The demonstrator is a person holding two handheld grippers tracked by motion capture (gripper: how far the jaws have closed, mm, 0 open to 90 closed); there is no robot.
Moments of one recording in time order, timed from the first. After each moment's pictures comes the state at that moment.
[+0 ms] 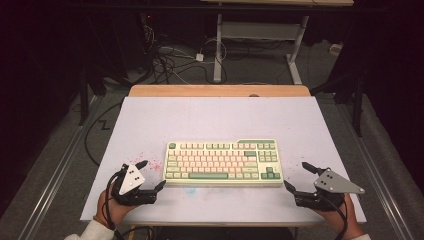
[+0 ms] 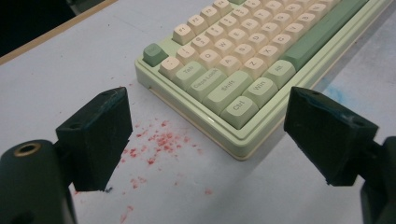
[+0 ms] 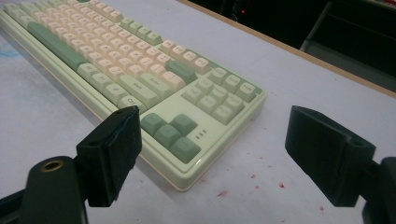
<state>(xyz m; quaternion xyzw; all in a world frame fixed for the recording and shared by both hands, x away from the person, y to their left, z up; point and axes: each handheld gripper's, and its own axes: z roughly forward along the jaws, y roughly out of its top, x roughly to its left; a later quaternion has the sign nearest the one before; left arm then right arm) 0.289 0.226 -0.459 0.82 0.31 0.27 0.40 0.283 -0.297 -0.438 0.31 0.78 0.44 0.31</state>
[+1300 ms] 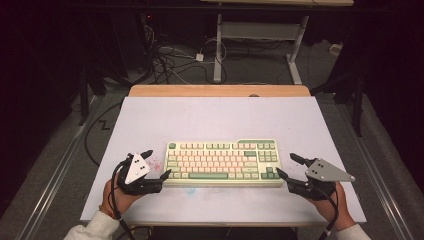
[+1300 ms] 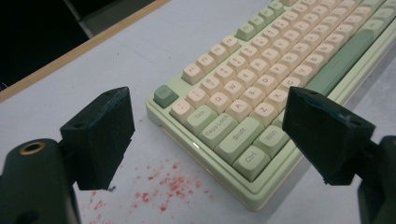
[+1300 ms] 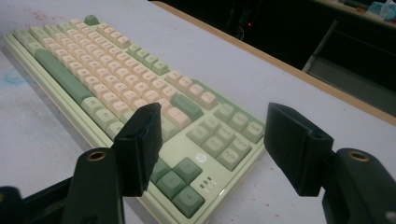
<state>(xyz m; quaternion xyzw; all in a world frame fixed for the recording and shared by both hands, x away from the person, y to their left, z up) 0.308 0.210 -0.438 0.81 0.30 0.28 0.41 0.303 -0.274 -0.420 0.28 0.78 0.46 0.31</state>
